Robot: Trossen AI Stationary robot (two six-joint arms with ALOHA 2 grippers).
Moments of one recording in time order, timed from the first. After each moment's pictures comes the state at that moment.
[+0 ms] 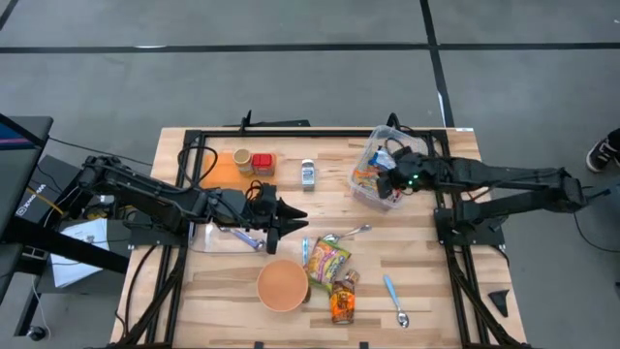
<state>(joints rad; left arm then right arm) -0.26 1.27 0.92 0.20 -0.30 -0.48 -0.15 0.96 0.80 -0.63 0.35 0.74</state>
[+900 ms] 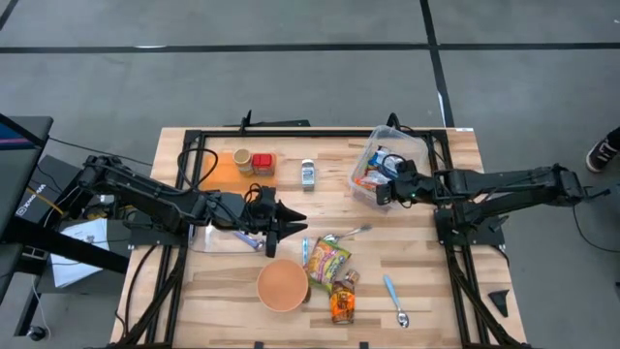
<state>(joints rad) -0.29 1.27 0.92 0.20 -0.32 -0.47 -0.02 0.95 0.70 -0.62 0.42 1.13</state>
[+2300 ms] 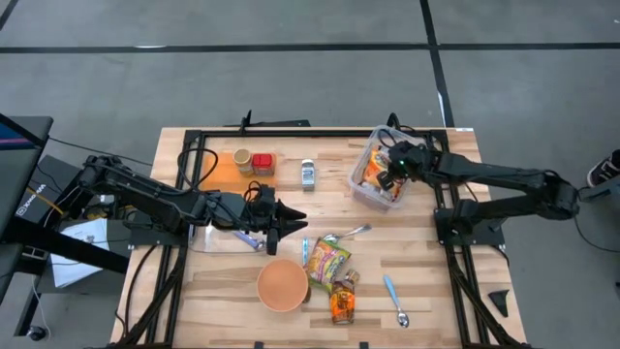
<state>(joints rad) -0.29 1.27 0.92 0.20 -0.35 -0.54 -0.43 1.07 0.68 -0.56 0.39 0.34</state>
